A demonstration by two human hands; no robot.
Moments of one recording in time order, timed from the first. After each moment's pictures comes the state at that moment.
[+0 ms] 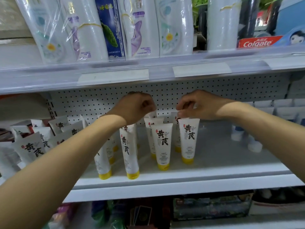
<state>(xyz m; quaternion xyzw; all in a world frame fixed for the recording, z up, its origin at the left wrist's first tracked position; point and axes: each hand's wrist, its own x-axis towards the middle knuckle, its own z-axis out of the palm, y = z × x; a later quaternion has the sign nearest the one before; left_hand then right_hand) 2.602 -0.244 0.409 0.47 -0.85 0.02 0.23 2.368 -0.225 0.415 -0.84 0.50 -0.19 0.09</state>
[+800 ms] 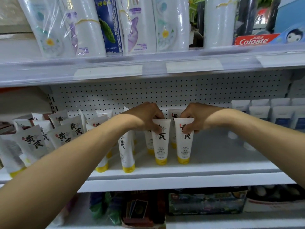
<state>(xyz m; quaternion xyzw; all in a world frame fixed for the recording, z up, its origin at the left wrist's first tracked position) 2.568 -0.237 0.389 0.46 -0.88 -0.09 0.10 2.356 -0.228 0.385 -0.84 0.52 -0.09 0.14</state>
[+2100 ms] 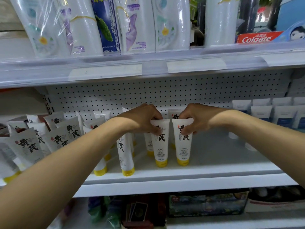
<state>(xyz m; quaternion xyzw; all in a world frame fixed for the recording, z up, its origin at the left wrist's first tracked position) 2.576 -0.245 0.384 0.45 -0.88 -0.10 0.11 2.359 -0.236 0.384 -0.84 0.50 -0.10 0.17</state>
